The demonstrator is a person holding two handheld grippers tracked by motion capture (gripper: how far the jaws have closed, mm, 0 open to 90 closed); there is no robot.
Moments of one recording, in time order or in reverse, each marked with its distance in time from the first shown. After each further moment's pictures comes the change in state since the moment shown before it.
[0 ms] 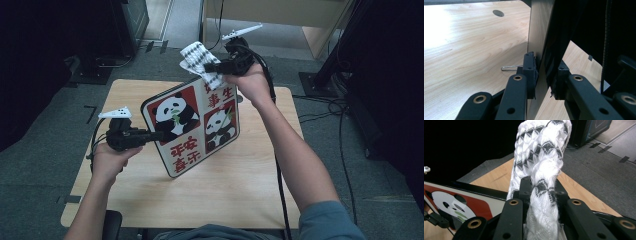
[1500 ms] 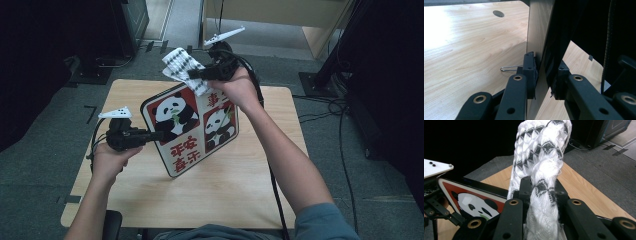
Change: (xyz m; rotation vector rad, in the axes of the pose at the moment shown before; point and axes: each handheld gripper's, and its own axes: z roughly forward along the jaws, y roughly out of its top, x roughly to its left) left arm 0.000 0.000 0.000 -0.002 0.001 0.002; right arm 0.038 0.006 0.018 0.021 0.069 -0.053
